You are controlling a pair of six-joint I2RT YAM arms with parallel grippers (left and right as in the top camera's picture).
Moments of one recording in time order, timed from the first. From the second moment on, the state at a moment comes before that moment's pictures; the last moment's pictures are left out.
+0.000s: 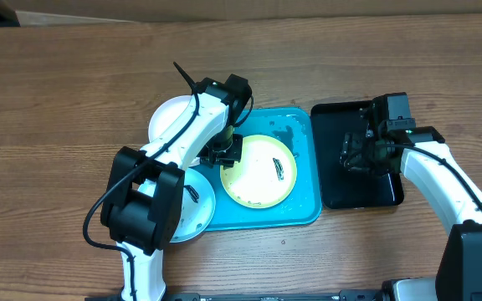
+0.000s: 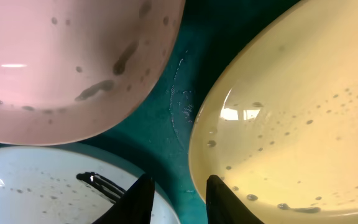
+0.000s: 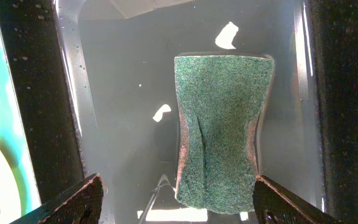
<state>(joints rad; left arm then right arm) -0.44 2.06 1.57 -1.25 -0.03 -0.38 0.08 1.58 0.97 -0.64 -0.08 0.20</state>
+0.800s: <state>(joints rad) -0.41 1.93 1.50 -1.18 0.00 -0.41 0.08 1.58 0.97 -0.64 -0.07 0.20</state>
